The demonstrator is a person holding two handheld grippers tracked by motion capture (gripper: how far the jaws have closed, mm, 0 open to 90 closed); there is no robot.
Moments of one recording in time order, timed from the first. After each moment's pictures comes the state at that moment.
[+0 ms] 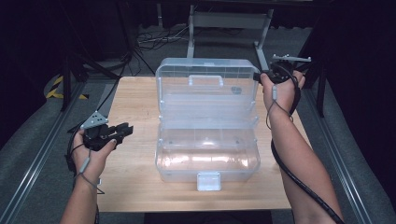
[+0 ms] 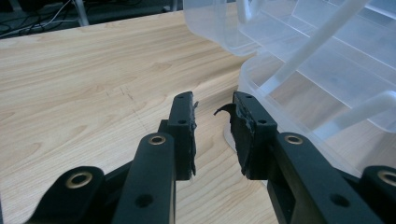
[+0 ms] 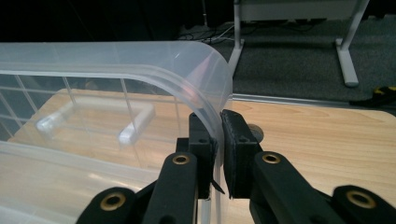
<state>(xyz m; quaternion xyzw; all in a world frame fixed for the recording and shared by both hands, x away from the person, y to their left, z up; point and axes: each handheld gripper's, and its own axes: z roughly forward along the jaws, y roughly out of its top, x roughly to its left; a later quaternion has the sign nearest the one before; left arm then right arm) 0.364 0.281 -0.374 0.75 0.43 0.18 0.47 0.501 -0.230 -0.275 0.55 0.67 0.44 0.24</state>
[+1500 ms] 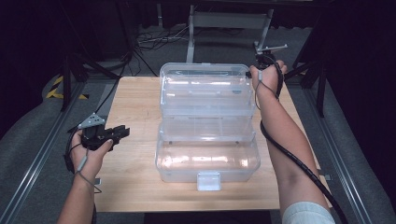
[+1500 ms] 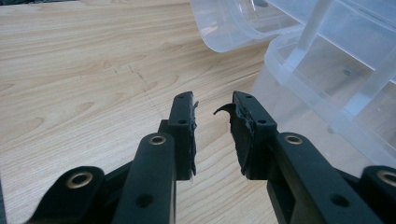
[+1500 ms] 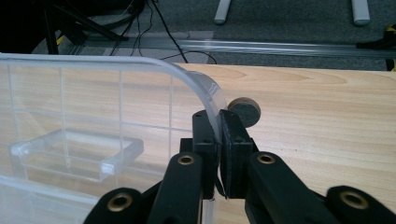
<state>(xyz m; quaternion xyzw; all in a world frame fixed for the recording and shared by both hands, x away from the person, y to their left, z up) 0.375 0.299 -0.395 0.75 0.45 0.15 0.46 0.595 -0.222 -0.310 0.60 0.70 0.34 0.17</state>
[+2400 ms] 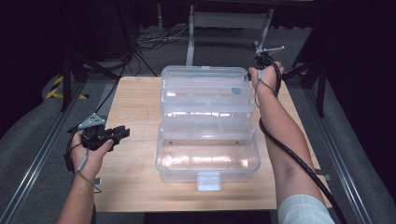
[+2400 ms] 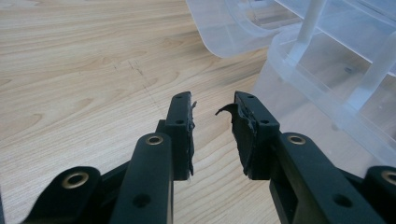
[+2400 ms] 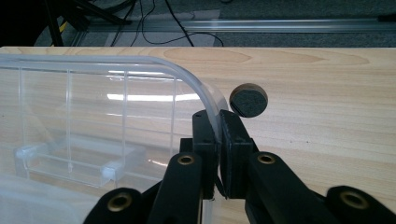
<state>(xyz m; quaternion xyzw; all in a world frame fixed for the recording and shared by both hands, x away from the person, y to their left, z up) 0.378 0.301 -0.399 0.75 0.46 0.15 0.46 0.616 -0.228 -0.328 0.62 0.71 0.33 0.12</state>
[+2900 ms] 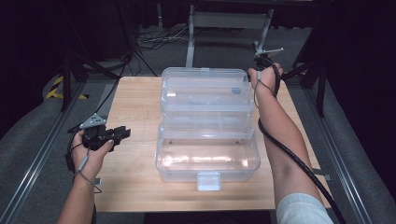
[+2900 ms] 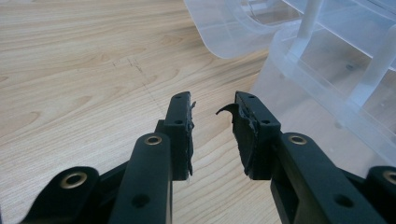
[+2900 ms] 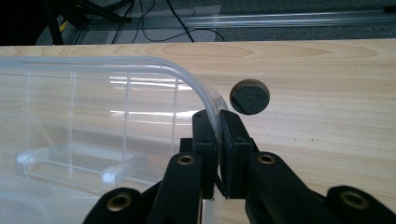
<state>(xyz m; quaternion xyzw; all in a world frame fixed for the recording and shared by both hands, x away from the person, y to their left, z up) 0.379 0.299 -0.401 0.75 0.46 0.14 0.45 0.620 -0.228 -0.337 0.62 0.70 0.33 0.11</state>
